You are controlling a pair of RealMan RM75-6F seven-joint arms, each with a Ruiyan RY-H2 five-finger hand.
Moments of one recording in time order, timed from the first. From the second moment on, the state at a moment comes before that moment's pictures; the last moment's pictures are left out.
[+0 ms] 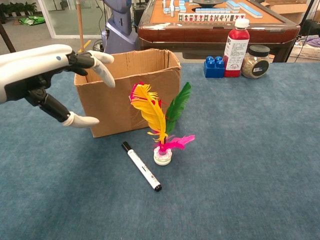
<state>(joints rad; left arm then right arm) -0.56 -1.44 -0.12 -2.08 1.16 1.26 0.51 -0.19 -0.77 0.08 -1.90 -1.44 1.76 0.07</state>
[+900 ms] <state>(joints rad) -0.68 -1.58 -0.24 -1.98 0.93 1.19 0.52 -0.21 -0.76 0.09 -1.89 -1.43 1.78 0.11</state>
